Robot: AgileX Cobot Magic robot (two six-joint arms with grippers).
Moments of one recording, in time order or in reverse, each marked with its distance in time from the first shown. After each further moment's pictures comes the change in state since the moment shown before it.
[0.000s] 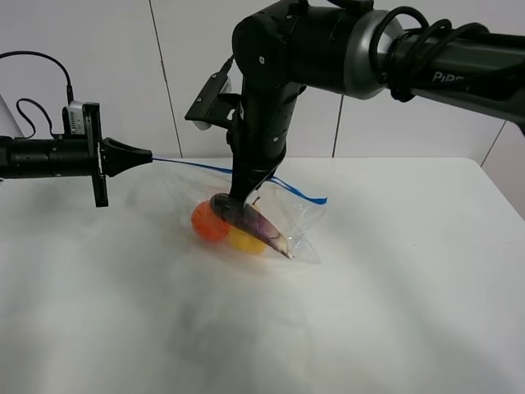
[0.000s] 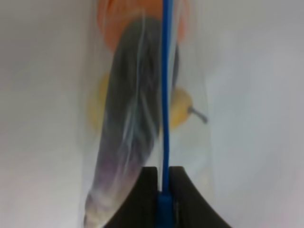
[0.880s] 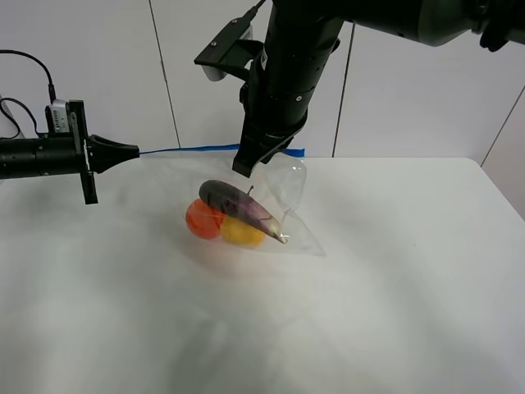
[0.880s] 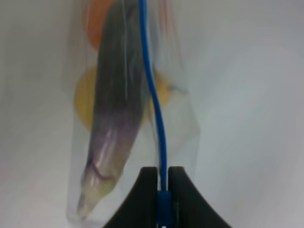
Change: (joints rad) left arm 0.058 0.000 0.000 -0.027 0.000 0.007; right arm 0.000 -0.143 0.000 0.034 0.058 0.075
